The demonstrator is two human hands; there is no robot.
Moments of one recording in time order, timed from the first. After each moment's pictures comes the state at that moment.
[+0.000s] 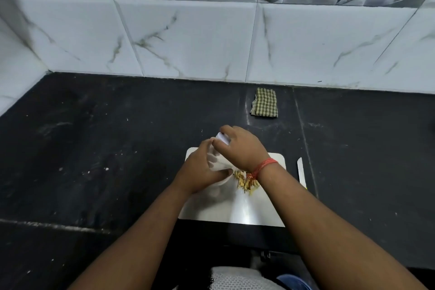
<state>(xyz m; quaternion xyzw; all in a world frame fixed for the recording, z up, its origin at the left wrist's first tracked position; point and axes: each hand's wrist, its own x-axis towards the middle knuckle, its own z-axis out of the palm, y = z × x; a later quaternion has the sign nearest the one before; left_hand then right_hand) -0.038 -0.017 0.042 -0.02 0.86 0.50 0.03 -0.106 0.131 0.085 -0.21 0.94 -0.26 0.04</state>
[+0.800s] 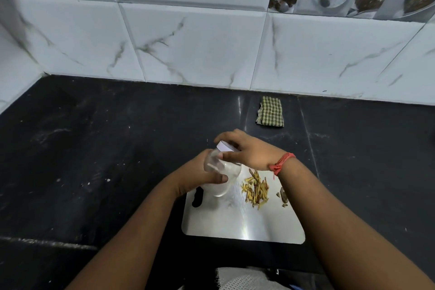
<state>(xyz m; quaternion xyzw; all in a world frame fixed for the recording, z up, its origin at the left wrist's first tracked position) -0.067 -0.062 0.056 0.04 0.75 0.61 0.23 -0.132 0.132 0.118 -0.29 0.86 -0.33 0.25</state>
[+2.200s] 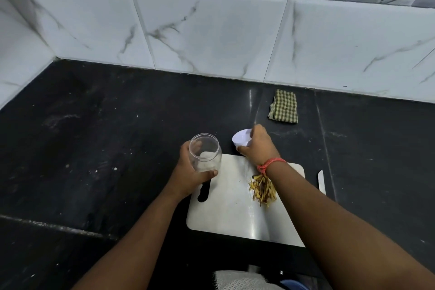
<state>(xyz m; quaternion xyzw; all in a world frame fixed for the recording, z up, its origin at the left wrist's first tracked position) -0.044 -0.080 0.002 -0.12 0.78 0.61 0.00 -0.170 0.122 0.019 -0.06 0.94 -0.33 0.09</state>
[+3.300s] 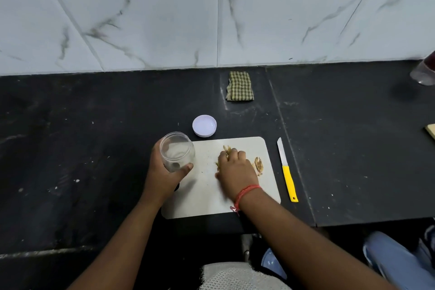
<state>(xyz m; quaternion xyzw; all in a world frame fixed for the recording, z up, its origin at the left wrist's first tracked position) -0.020 -0.048 0.006 -0.06 0.80 0.59 -0.08 -0.043 0.151 0.010 -0.11 0.99 -0.02 0.09</state>
